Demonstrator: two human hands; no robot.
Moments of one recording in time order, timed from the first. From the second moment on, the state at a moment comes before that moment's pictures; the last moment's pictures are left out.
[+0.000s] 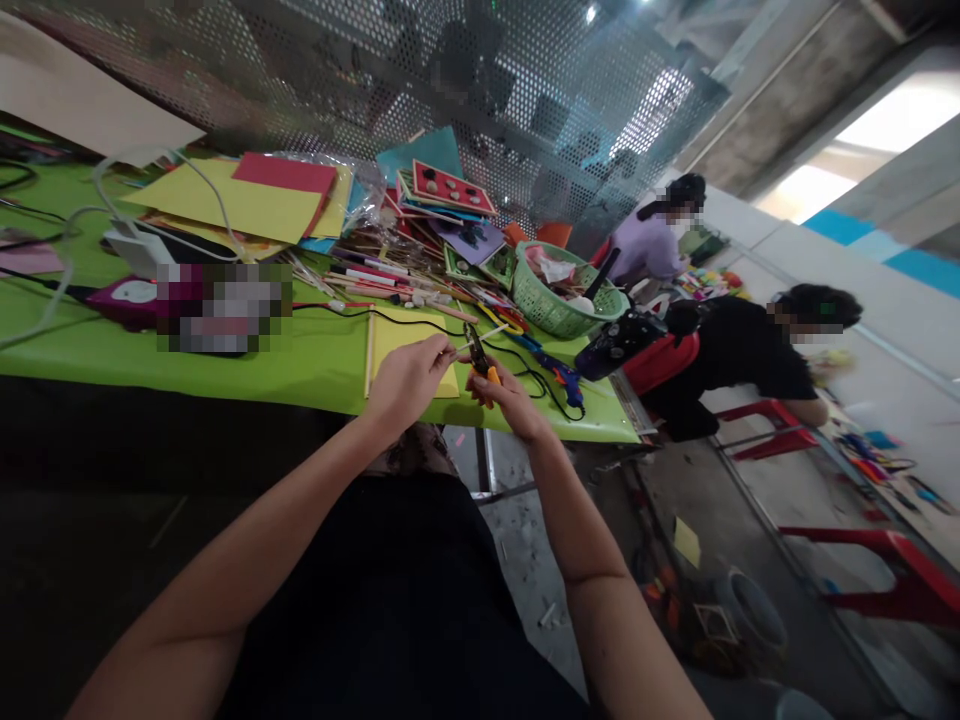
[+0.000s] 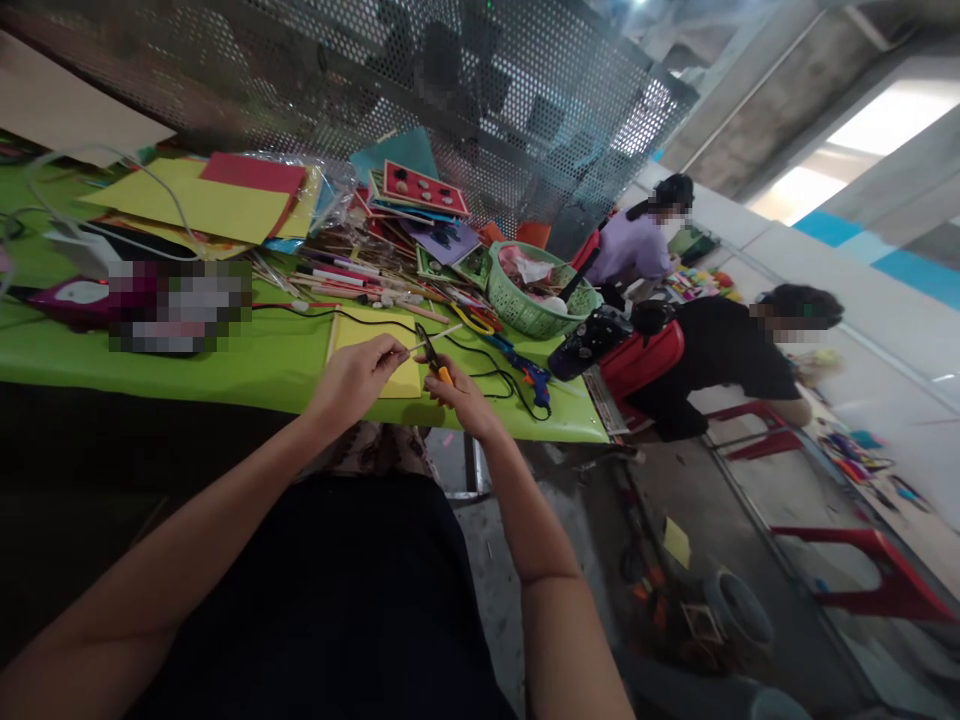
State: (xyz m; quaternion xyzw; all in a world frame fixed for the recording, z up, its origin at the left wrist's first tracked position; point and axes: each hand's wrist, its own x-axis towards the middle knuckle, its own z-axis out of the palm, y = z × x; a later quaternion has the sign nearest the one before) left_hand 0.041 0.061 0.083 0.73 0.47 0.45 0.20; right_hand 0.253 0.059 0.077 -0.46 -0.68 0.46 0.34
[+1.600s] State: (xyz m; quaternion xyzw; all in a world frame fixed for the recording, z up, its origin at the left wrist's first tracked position) left_hand 0.047 0.058 0.086 0.71 0.46 0.43 0.32; right_hand 0.254 0.051 0.081 -0.51 -0.74 0.30 0.31
